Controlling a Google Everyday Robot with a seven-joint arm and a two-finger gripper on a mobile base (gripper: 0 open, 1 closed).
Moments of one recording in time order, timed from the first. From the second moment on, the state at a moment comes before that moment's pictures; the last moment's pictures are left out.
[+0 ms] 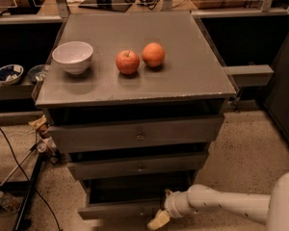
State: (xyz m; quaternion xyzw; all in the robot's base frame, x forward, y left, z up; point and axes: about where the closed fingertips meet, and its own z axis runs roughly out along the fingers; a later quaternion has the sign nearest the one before) arm 0.467 -0.059 0.269 -0.44 0.83 0.26 0.23
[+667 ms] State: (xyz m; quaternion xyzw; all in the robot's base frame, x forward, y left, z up) arm 0.478 -0.043 0.234 -0.44 0.83 0.27 0.21
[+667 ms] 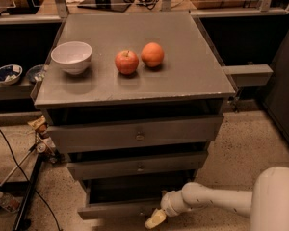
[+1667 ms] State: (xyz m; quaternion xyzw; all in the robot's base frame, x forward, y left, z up) arm 0.442 -0.047 0.219 -0.45 0.82 0.30 0.16
